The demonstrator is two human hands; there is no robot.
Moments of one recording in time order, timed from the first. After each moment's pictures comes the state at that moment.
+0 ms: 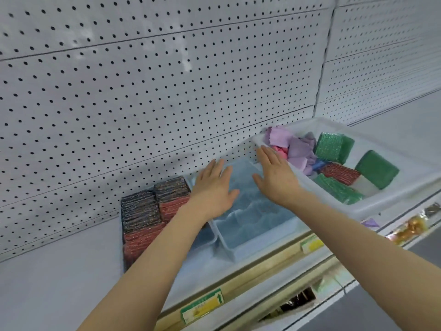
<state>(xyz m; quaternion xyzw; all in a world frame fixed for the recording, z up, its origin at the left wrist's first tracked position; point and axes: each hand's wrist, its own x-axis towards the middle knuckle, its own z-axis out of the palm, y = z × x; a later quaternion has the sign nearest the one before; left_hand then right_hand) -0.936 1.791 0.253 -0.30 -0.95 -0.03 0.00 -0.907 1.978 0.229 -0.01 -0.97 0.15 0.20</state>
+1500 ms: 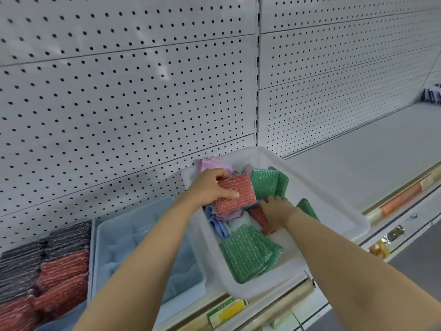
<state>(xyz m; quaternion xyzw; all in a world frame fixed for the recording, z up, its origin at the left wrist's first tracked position) -1.011 2.047 0.267 -0.27 -0.87 -0.39 -0.15 -0.953 2.252 0.172 -0.04 -0.98 -0.05 -0.17</state>
